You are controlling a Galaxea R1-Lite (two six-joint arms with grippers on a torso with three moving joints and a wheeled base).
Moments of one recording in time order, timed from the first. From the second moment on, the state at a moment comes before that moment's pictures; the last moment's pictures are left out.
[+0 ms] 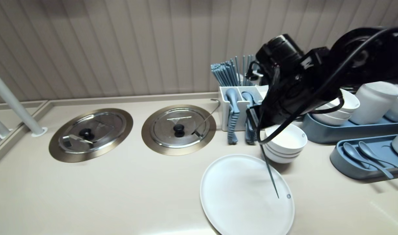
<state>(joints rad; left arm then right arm) 0.00 0.00 0.00 -0.04 0.00 -0.01 0.58 1.94 -1.93 0.84 -0.24 0.18</state>
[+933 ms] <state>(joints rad) 0.00 0.00 0.00 -0.04 0.00 -0.01 0.41 1.80 -1.96 0.26 -0.31 0.15</state>
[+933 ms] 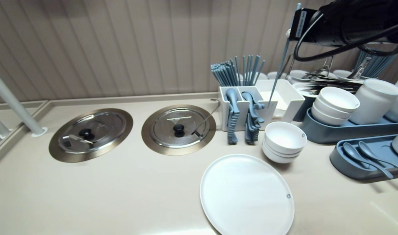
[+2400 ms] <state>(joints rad) 0.00 0.00 0.00 -0.04 0.00 -0.01 0.30 2.24 -1.97 -0.76 -0.30 0.06</state>
